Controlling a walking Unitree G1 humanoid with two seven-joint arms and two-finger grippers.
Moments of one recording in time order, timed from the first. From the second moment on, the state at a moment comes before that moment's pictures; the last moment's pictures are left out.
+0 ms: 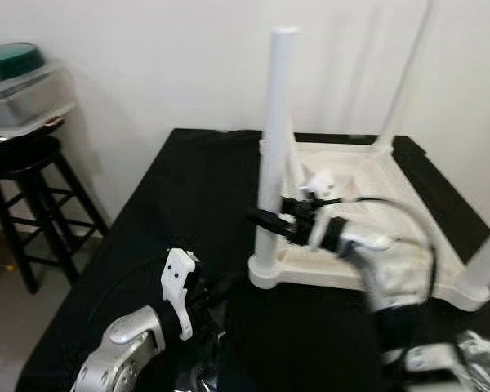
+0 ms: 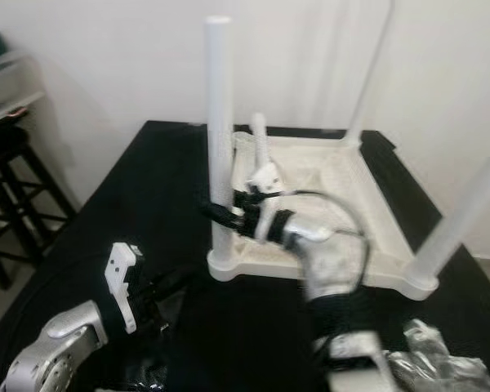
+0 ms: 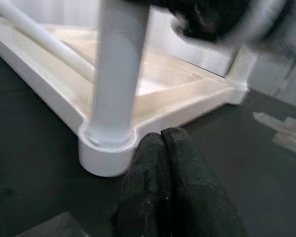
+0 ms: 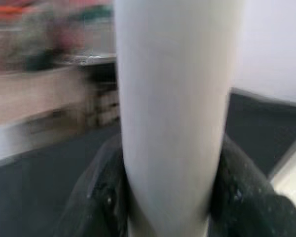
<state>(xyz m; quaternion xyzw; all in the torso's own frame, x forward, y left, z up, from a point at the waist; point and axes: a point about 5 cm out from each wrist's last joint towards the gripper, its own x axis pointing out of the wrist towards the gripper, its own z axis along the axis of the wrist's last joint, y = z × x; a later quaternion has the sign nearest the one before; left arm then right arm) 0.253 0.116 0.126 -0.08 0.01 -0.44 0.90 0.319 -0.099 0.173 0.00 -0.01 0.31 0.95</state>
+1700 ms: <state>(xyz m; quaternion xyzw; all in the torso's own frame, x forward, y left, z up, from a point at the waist) 0.258 0.157 0.138 -0.10 0.02 -0.19 0.98 0.223 -0.111 0.154 0.02 0.04 0.45 0.89</state>
